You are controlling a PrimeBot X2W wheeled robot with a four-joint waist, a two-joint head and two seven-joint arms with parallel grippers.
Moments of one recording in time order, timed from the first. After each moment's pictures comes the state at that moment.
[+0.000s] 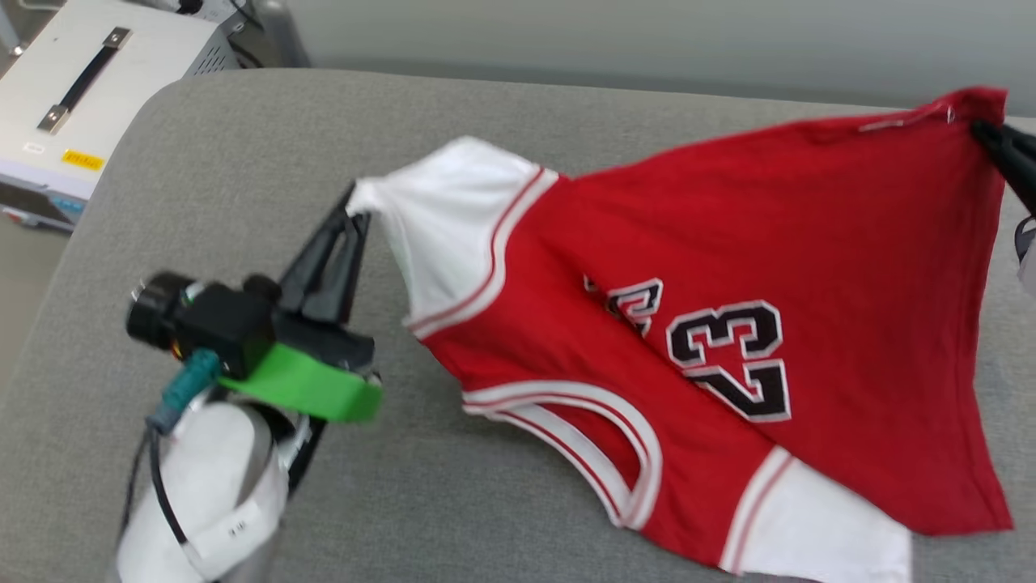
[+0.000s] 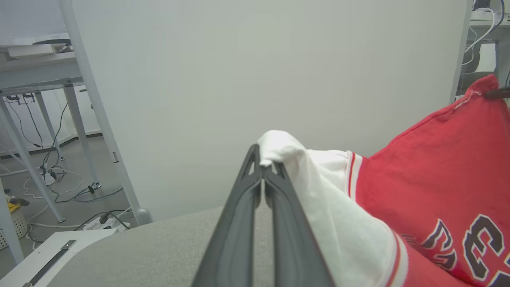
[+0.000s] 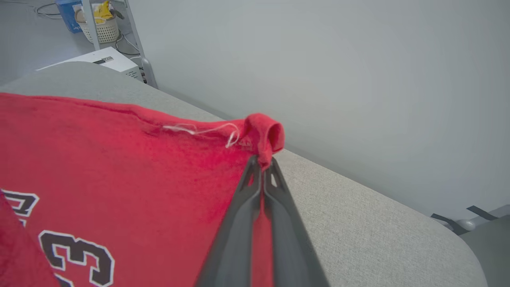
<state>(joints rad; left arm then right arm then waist) -0.32 0.28 -0.25 0.01 -0.26 -0.13 -0.25 -0.65 -0.81 0.46 0.17 0.79 0.13 0.25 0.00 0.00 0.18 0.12</state>
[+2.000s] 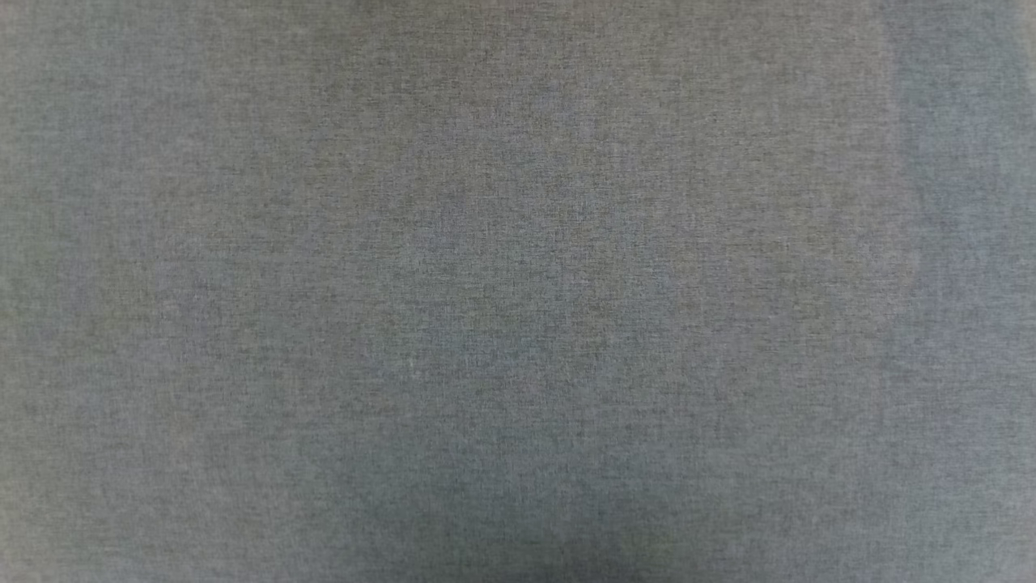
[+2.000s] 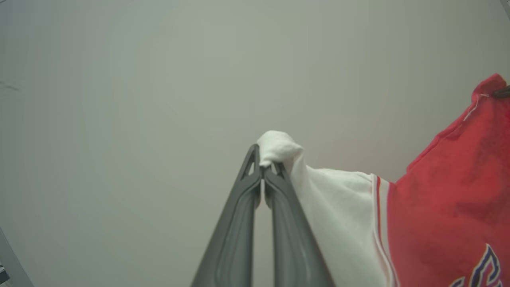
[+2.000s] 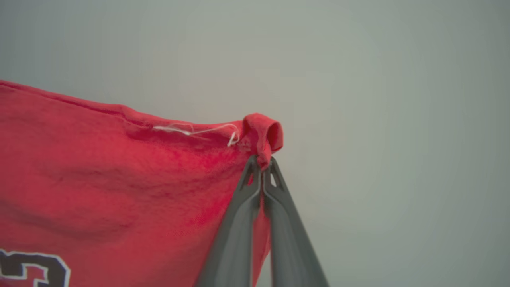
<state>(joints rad) -1.76 0.55 -0.53 0.31 -0.38 -0.11 -0.10 -1.81 -0.53 0.50 0.70 0.54 0.13 0.15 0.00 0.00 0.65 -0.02</state>
